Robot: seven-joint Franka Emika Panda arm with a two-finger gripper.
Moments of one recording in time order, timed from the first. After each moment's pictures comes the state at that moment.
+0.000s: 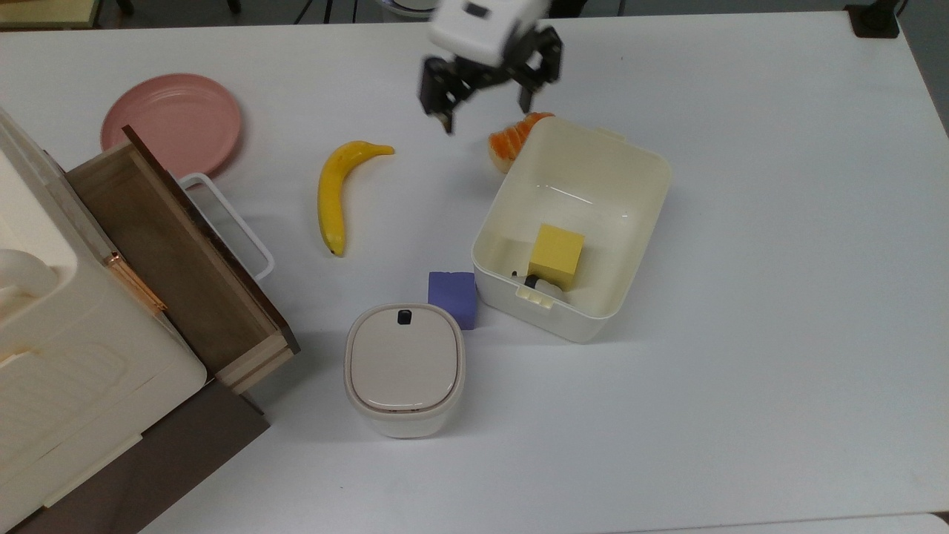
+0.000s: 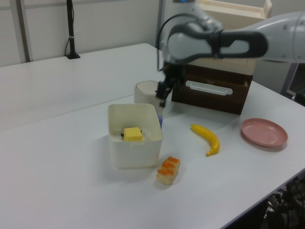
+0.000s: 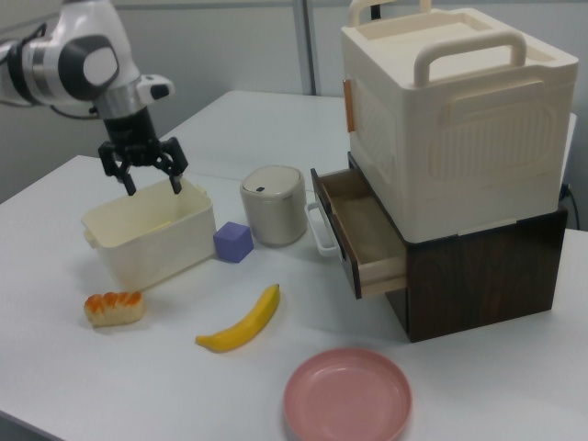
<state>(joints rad) 0.08 0.08 0.11 -1.73 -0.07 1.85 -0.13</state>
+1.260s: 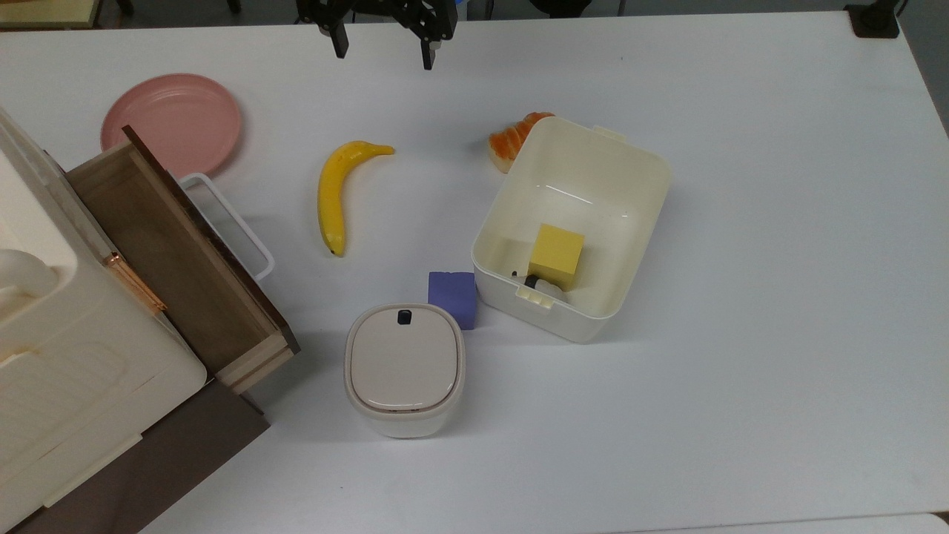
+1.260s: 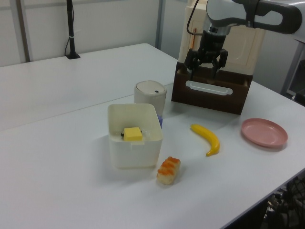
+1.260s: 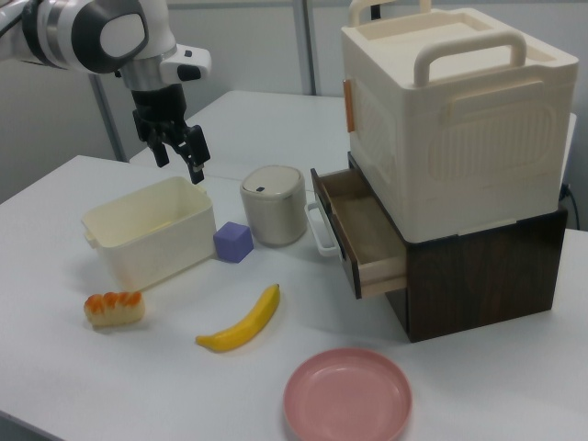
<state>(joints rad) -0.05 -0.01 0.04 -1.68 0.04 1.74 0.18</state>
